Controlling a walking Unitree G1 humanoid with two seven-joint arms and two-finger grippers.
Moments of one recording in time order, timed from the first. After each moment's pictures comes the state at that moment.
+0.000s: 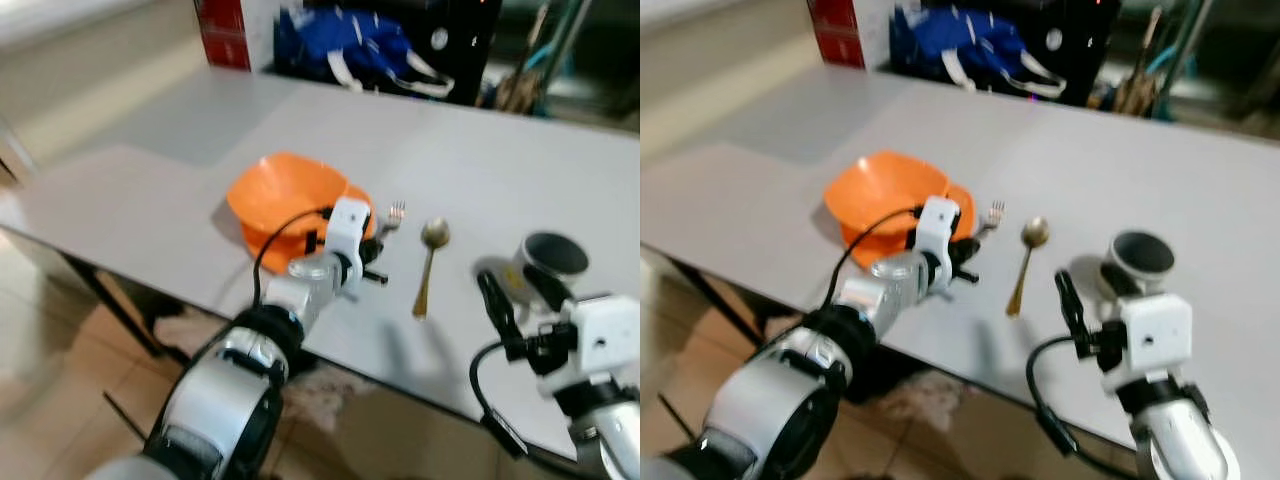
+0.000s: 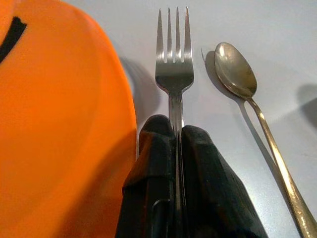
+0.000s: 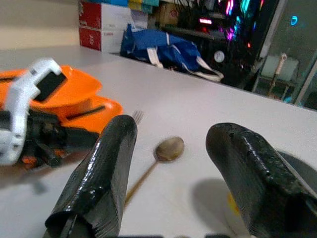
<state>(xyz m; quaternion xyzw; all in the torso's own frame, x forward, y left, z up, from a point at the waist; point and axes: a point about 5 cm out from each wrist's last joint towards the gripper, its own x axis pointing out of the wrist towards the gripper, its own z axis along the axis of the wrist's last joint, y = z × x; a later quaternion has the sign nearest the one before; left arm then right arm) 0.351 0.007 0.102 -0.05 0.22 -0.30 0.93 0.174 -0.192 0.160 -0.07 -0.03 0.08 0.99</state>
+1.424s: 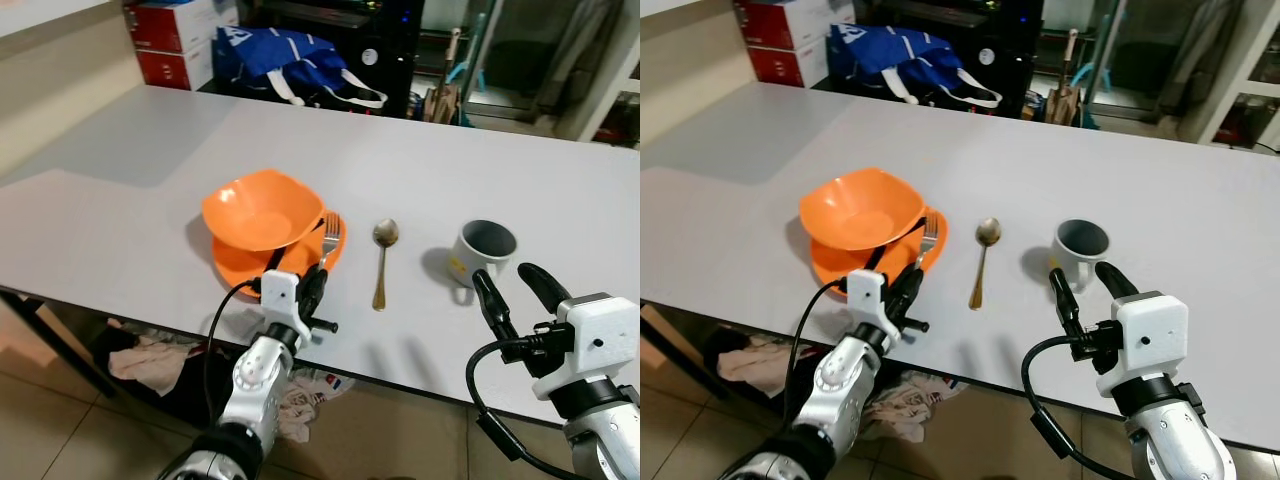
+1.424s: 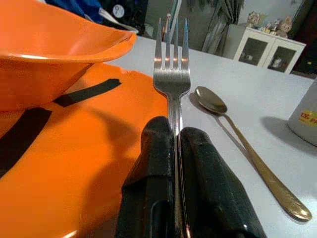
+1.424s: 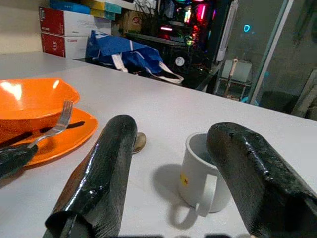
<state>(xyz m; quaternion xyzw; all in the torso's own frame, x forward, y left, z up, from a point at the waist) 0.278 0.075 0.031 -0.10 0.03 -0.19 0.98 0.174 -0.190 0.158 -0.07 -0.03 0.09 0.99</state>
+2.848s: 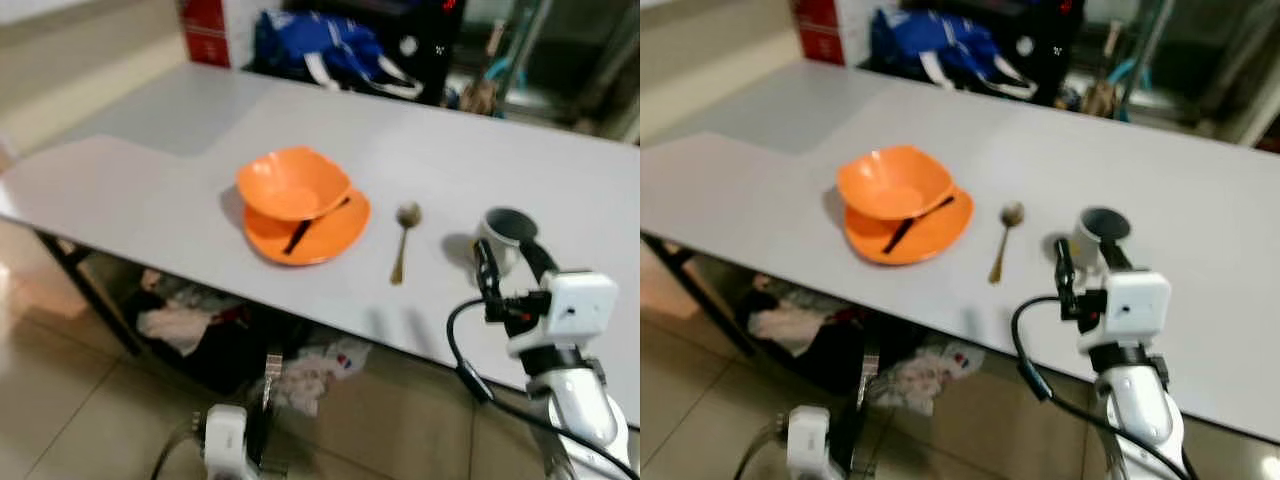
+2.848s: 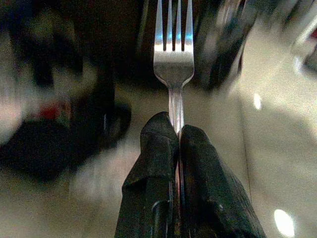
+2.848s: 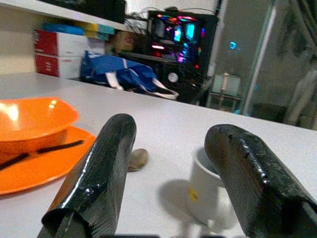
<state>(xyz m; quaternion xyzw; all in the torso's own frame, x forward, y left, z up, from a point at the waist) 0.125 0.133 -0.066 -0.09 0.20 -0.10 0.97 0.209 -0.185 0.148 -0.04 -0.08 0.00 1.00</state>
